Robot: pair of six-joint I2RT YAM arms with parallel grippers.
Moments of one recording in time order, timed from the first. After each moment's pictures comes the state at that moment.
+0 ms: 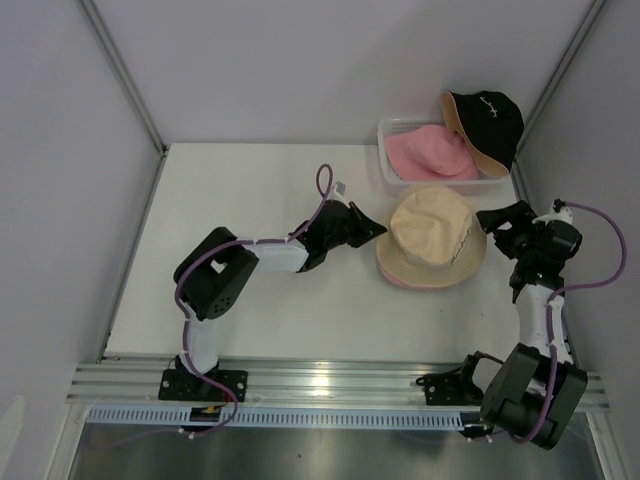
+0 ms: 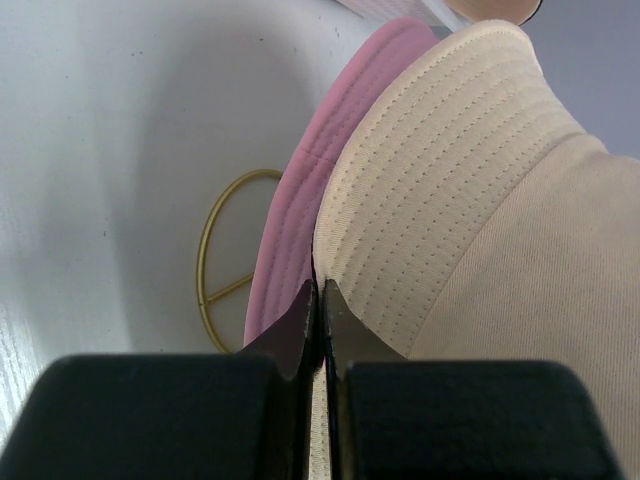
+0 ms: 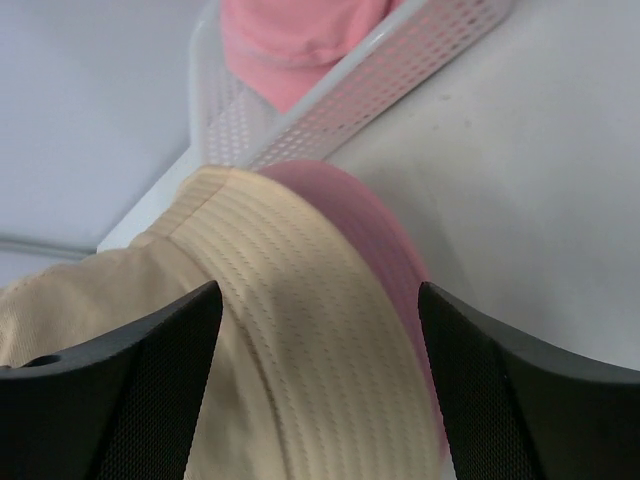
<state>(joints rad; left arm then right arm) -0.77 1.97 1.15 0.48 0.08 -1.17 -0.47 1.06 0.61 0.12 -0.50 0.64</state>
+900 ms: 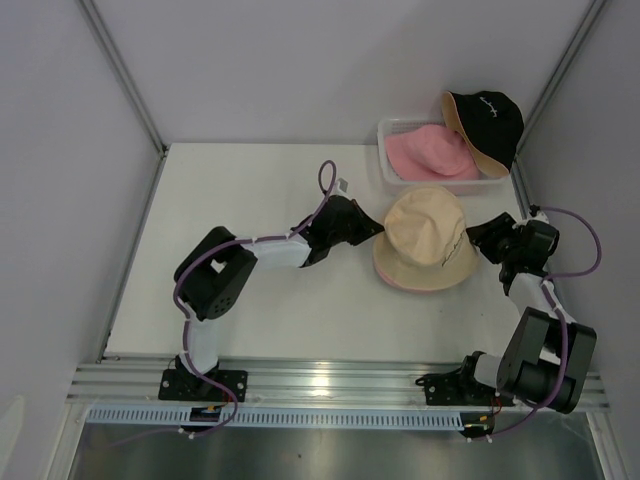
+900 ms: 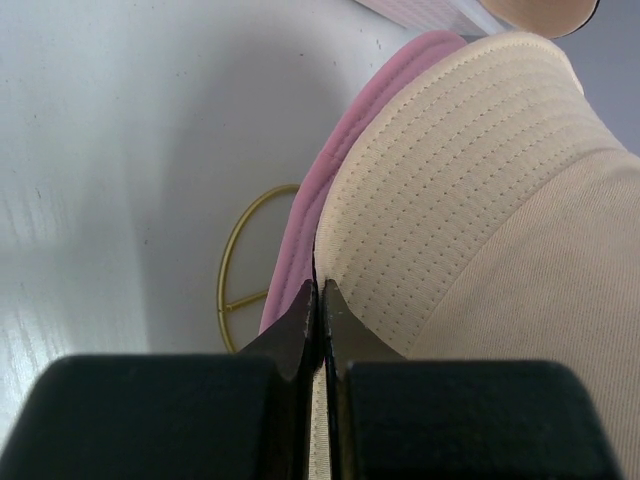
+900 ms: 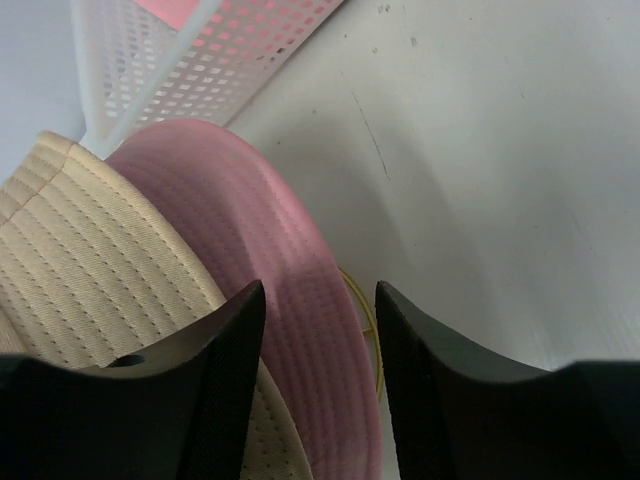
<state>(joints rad) -0.78 1.98 1.22 0.33 0.02 -1.11 -0.37 1.27 0.59 0.18 -0.44 0.58</state>
